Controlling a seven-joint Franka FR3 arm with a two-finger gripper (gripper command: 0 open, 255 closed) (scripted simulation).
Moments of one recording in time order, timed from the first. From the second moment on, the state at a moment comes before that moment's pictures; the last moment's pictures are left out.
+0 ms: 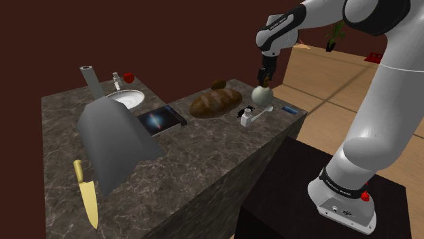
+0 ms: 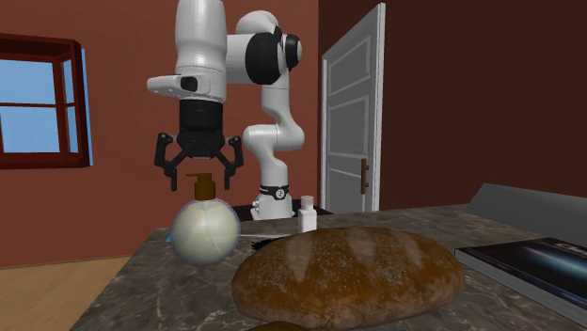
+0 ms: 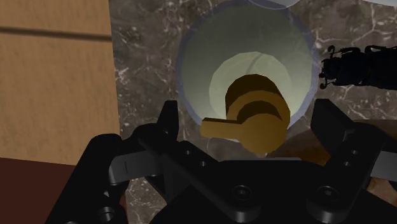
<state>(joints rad) -0.19 0.14 -0.44 -2.03 0.03 2.17 -0.53</state>
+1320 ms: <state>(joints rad) -0.19 0.13 -0.44 -2.02 0.03 2.15 -0.53</state>
